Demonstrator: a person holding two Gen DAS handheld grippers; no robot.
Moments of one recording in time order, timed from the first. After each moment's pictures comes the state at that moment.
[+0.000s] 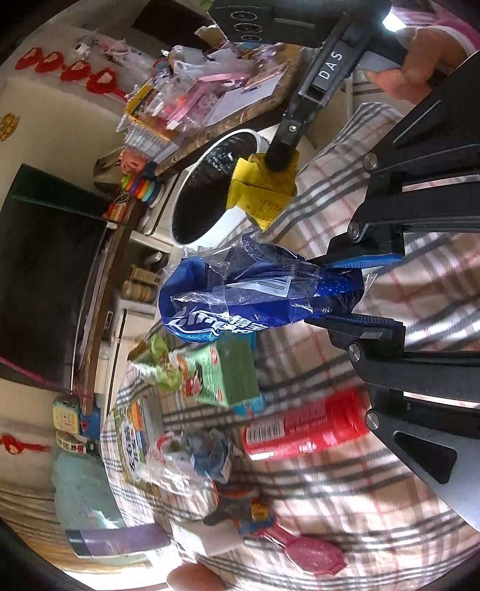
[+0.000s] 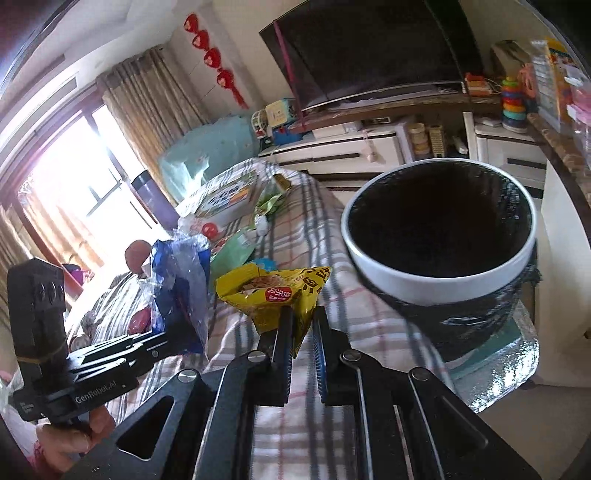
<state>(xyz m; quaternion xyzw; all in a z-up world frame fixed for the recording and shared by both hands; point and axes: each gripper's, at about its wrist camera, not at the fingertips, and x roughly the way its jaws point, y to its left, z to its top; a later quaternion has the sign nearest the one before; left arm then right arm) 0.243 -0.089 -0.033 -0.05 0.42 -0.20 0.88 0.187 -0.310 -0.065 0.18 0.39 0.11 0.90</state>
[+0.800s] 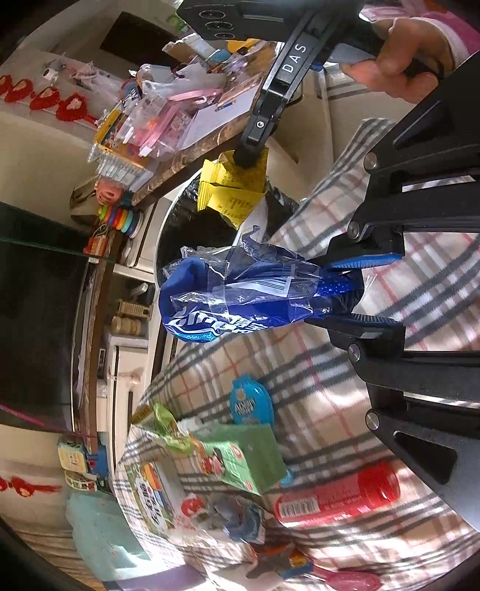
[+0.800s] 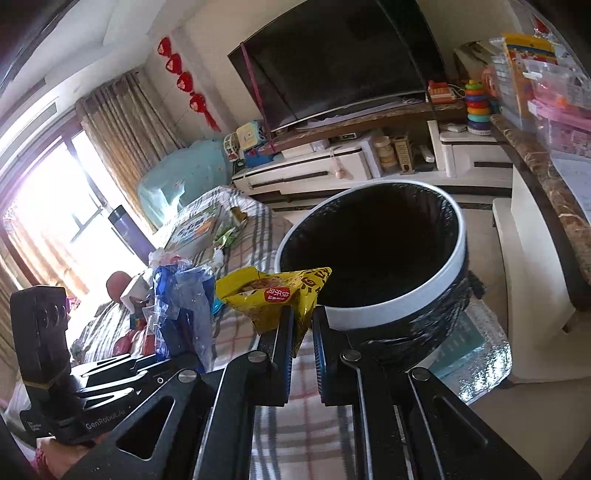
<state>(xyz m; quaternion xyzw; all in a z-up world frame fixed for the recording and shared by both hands) 0.260 -0.149 -0.035 -0.01 0.43 -0.25 0.87 0.179 -0.368 -0.055 0.20 0.36 0.06 0.91</state>
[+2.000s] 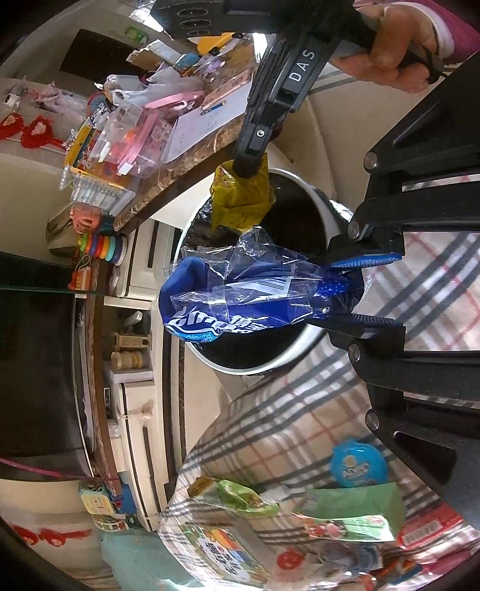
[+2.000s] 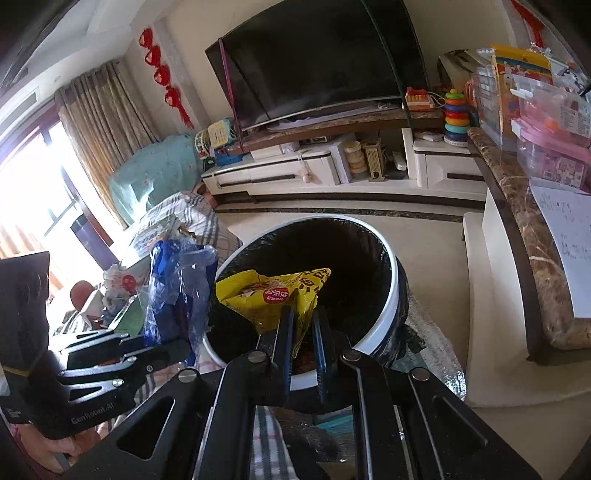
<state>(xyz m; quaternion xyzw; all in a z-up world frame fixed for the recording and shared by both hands) 0.340 -0.239 -0.024 0.06 0.43 -0.28 0.85 0.220 -0.424 -0.049 0.16 0.39 0.01 0.91</state>
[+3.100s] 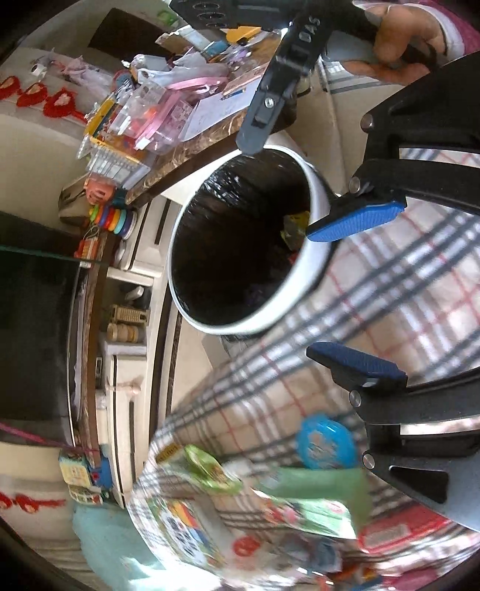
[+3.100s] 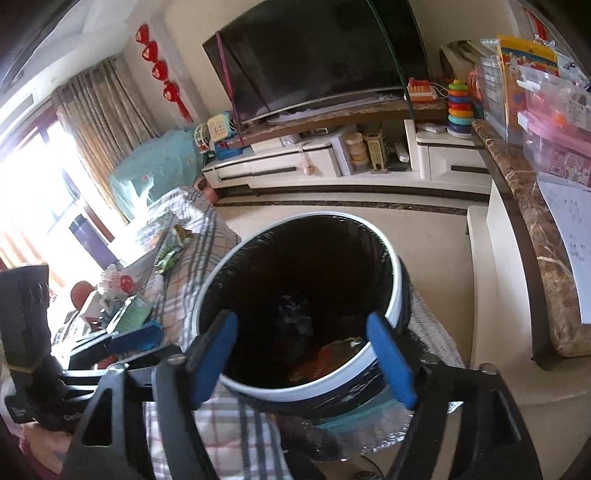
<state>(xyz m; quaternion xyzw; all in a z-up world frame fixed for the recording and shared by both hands) 0.326 -0.203 -0.038 0.00 0.44 -0.24 0.87 0.230 -0.426 -0.052 0.17 0.40 0.02 0.90</state>
